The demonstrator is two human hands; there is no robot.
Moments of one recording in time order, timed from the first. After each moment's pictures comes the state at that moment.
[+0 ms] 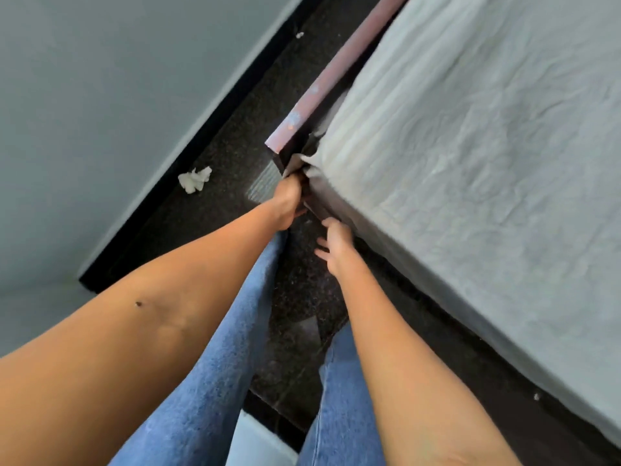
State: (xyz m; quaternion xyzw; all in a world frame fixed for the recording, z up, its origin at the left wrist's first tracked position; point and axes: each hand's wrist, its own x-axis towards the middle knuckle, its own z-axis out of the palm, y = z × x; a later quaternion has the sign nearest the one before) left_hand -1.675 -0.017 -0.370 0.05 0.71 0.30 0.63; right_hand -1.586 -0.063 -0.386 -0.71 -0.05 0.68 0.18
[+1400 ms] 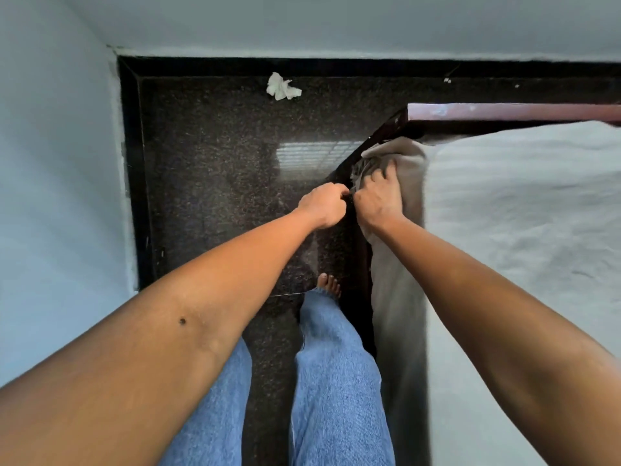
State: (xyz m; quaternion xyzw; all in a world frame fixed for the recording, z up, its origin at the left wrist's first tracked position) left_hand -1.646 -0.128 -0.378 0.25 0.81 0.21 0.49; right_hand -1.595 -0.035 -0.347 0.06 0.88 0.22 0.41
